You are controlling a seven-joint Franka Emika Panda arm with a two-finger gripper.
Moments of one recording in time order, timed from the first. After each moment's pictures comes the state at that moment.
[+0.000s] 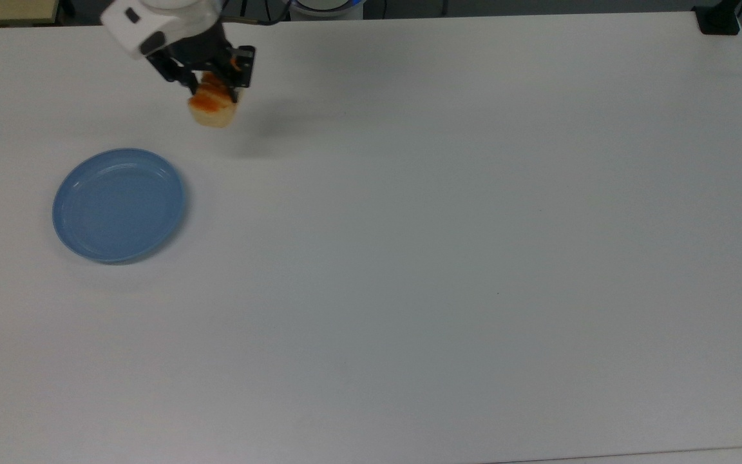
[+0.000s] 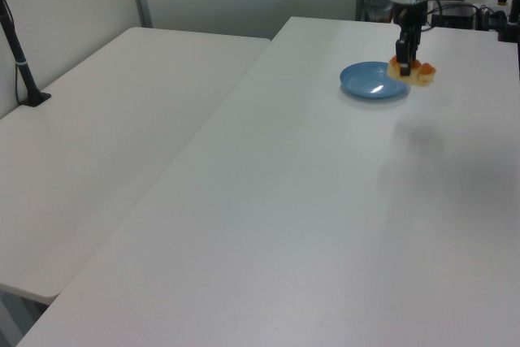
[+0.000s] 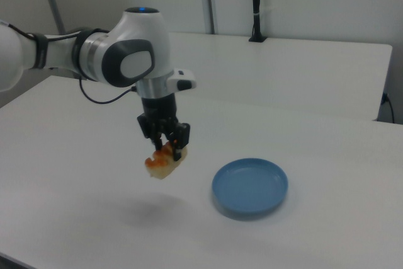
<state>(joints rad) -0.11 0.02 -0.10 -1.97 -0.04 1.93 -0.14</state>
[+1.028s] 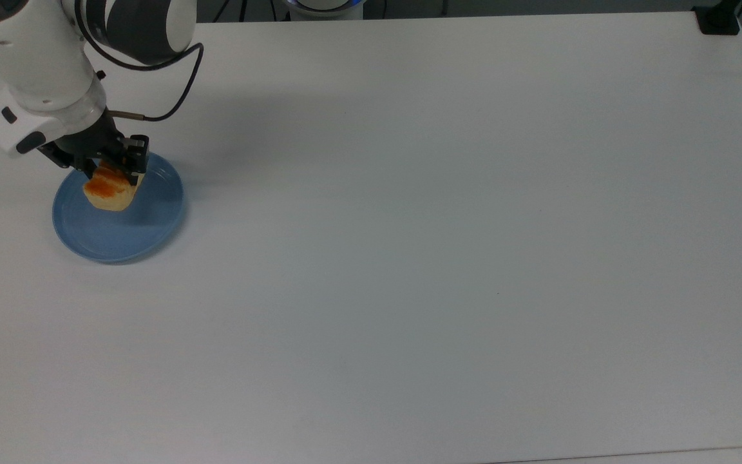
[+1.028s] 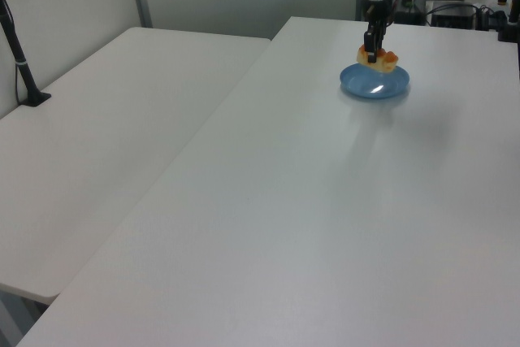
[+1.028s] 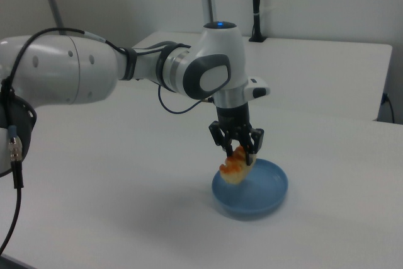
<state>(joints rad) -0.27 0.46 -0.10 -1.52 -0.04 1.99 -0.33</state>
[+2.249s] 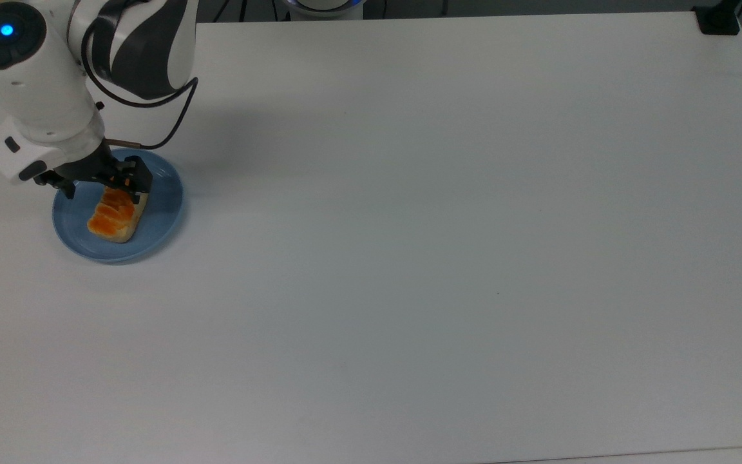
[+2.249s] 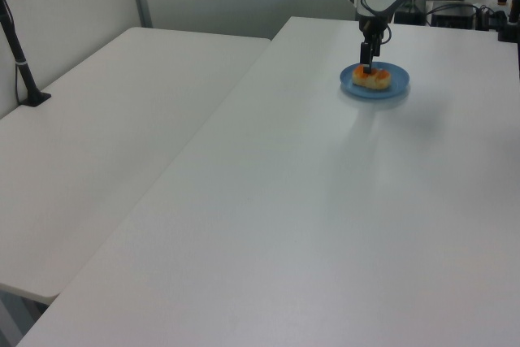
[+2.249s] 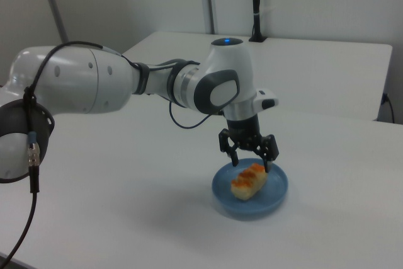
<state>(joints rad) -0.29 0.53 -0.10 -1.50 -0.09 2.08 -0.33</state>
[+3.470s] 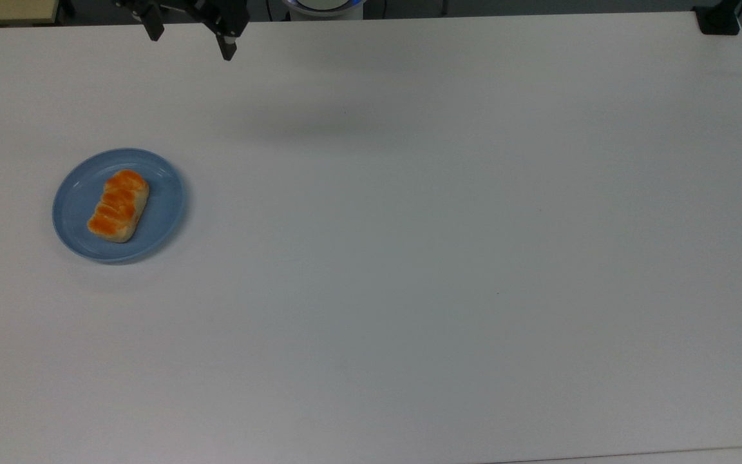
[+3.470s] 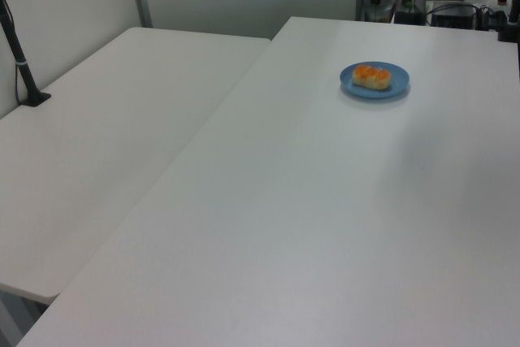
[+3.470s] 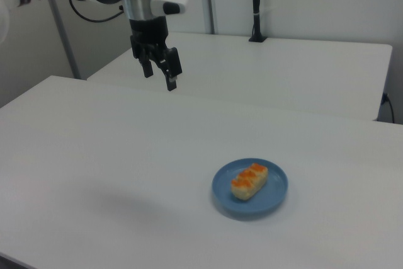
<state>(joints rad) -0.07 0.10 -0.10 -1.48 0.04 1.62 0.14</state>
